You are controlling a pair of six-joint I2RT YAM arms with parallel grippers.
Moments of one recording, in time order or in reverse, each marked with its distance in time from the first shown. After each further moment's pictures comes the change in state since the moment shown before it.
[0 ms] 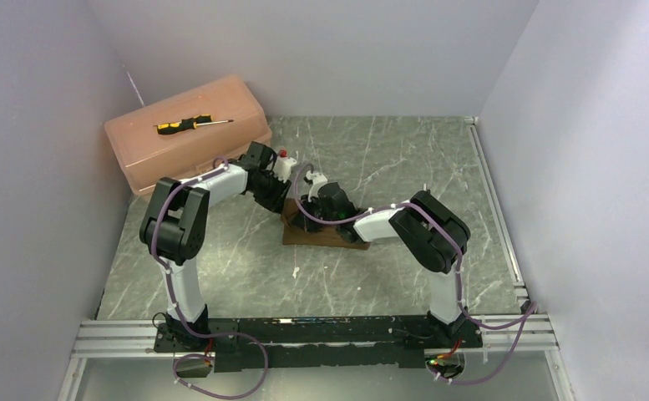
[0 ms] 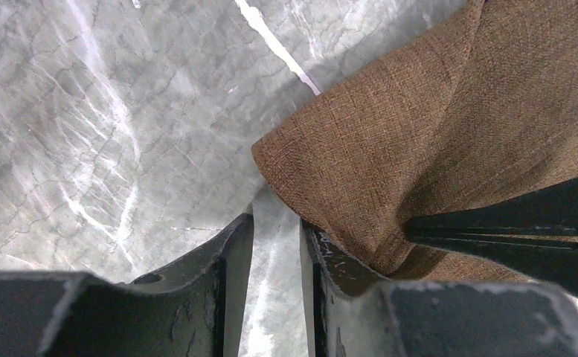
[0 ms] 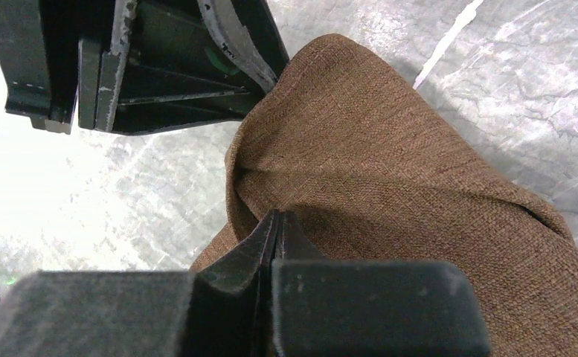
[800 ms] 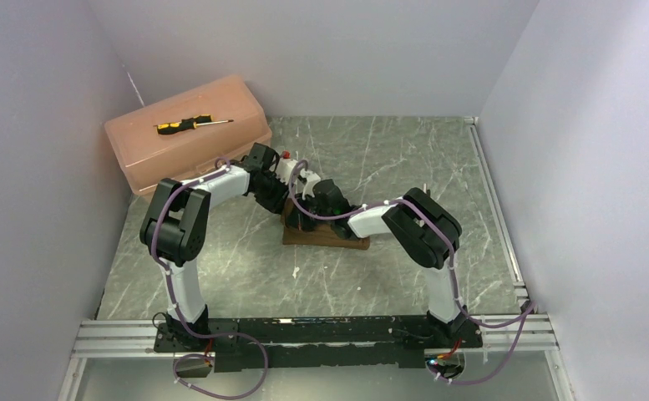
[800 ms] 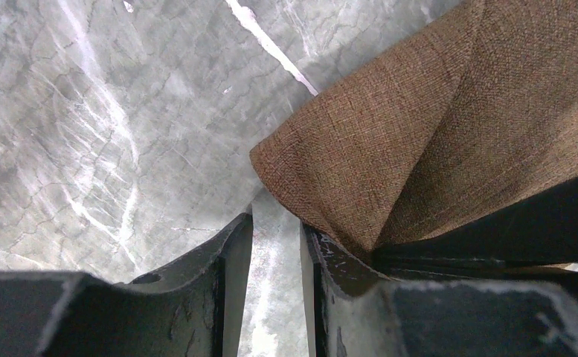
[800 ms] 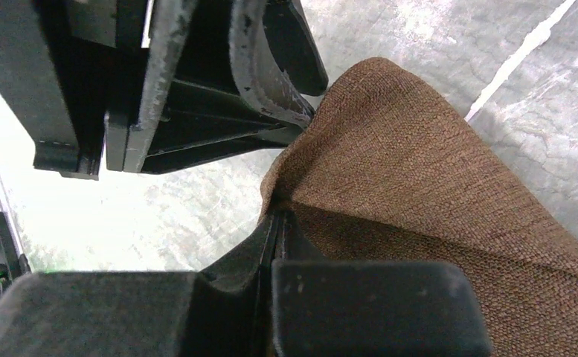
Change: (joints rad) left arm -0.021 -0.010 -0.011 0.009 -0.036 0.034; right arm -0.001 0.064 0.079 -0.007 -0.085 0.049
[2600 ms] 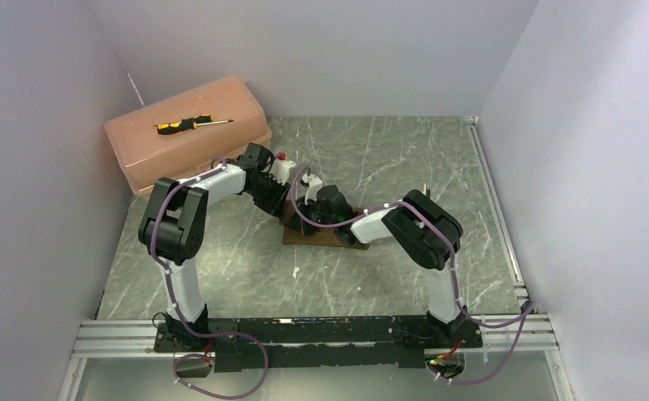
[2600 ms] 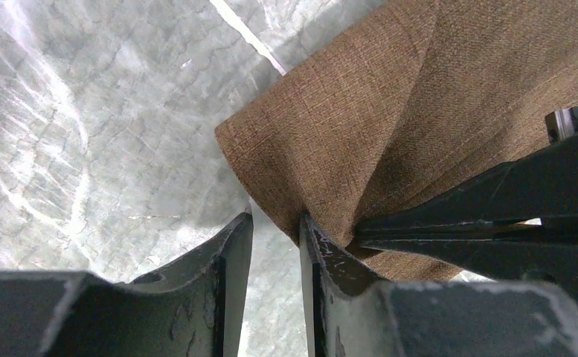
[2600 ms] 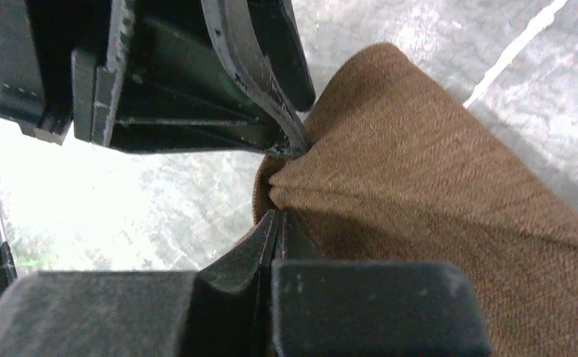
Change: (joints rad) left arm 0.035 0.004 0.008 -0.068 0.128 -0.023; right arm 0.007 -0.005 -0.072 0.111 0.005 -0.045
